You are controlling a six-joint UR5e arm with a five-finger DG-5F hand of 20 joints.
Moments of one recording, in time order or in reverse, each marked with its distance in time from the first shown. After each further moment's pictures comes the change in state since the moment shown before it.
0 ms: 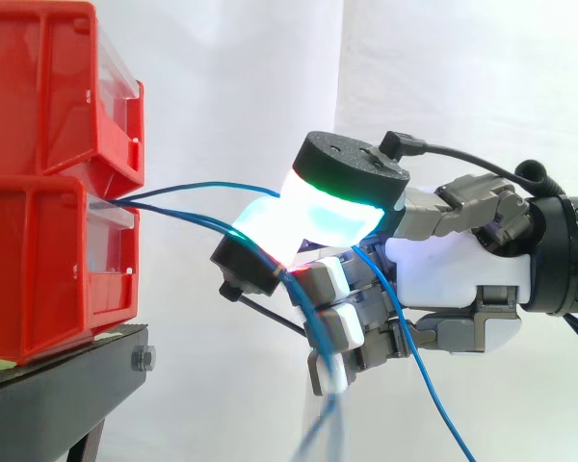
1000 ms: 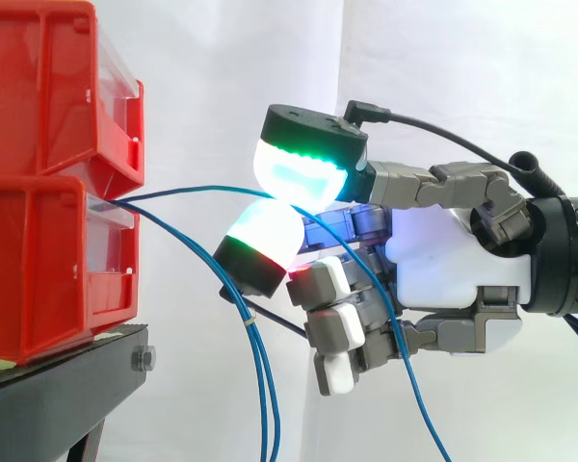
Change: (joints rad) arm 0.000 0.000 0.000 -0.002 0.000 0.006
